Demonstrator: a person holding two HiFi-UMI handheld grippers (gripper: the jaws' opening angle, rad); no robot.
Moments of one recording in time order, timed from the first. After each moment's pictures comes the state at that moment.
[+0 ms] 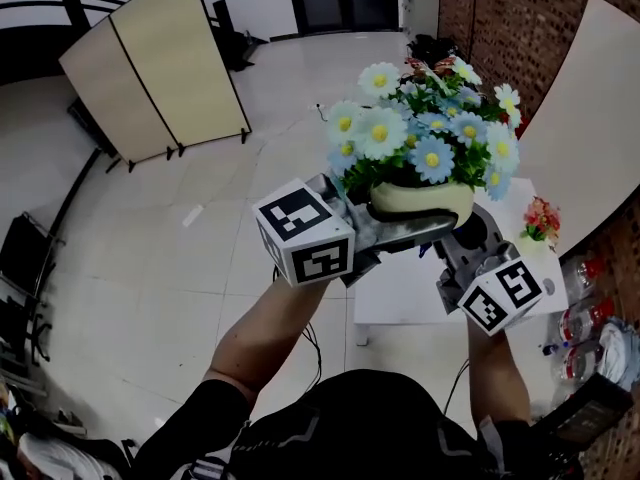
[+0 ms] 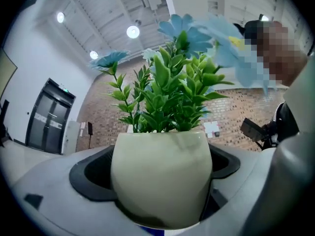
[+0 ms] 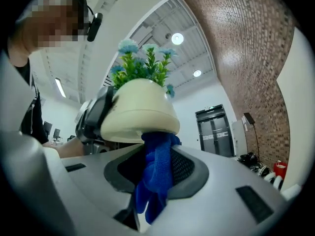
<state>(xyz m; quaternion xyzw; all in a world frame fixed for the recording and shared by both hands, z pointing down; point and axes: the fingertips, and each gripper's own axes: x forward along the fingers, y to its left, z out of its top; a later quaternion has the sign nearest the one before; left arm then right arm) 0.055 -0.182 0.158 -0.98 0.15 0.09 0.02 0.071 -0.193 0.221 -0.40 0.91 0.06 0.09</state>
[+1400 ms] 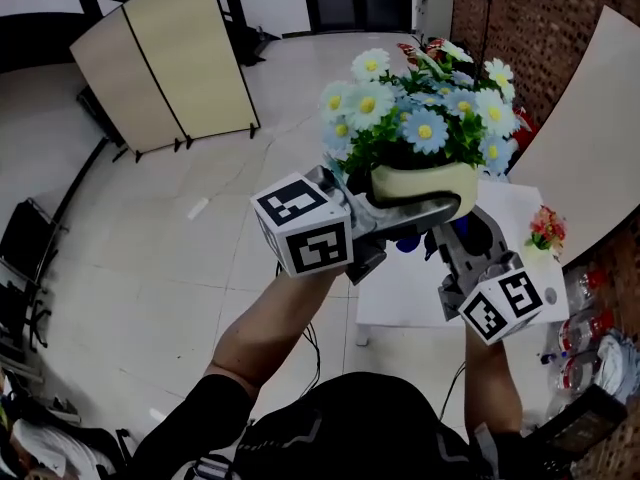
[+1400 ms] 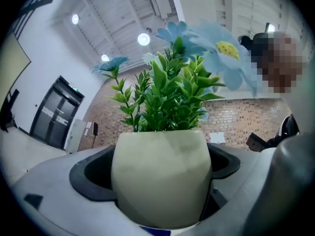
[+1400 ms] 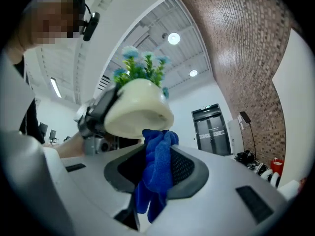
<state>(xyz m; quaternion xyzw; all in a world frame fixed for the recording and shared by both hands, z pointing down) 0.060 -0.192 0.134 -0.97 0.17 0.14 -0.02 0.093 -0.190 0.213 -0.42 0.90 0.04 0.10</state>
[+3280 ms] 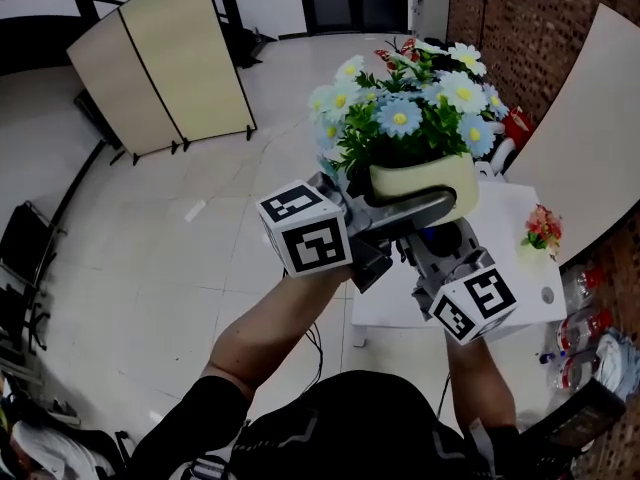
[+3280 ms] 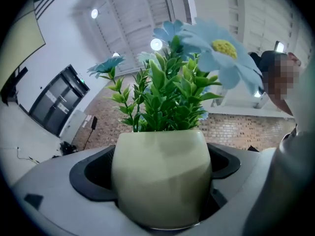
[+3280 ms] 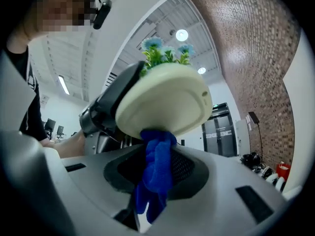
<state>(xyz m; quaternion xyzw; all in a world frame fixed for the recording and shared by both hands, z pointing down) 0.073 -0.192 0.141 -0.96 0.16 0.19 -0.09 0.057 -0.183 0.221 -0.39 0.92 0.06 0.07</state>
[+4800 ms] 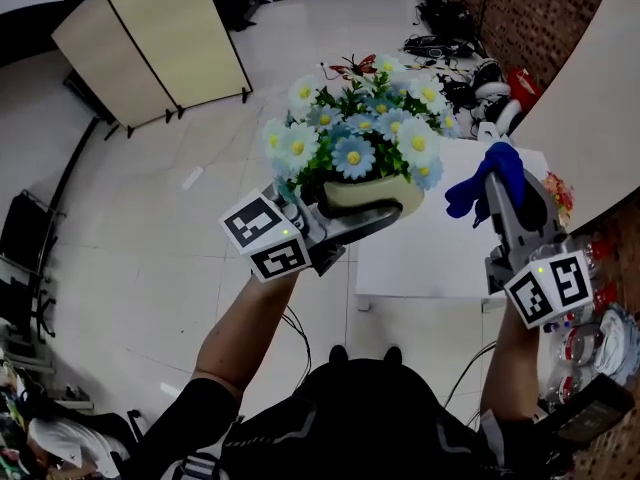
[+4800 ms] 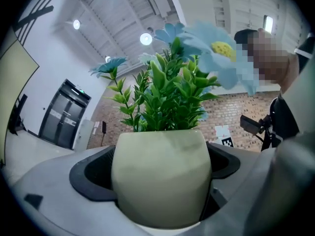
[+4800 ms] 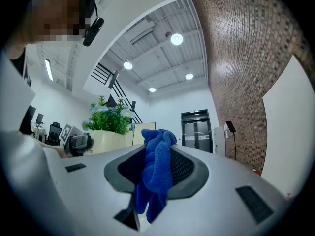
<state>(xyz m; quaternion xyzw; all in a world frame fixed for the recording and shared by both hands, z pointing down) 0.001 -0.209 0.223 -0.97 0.22 0.13 -0.02 0.158 -0.202 0.208 -0.49 0.87 0.08 0.05</state>
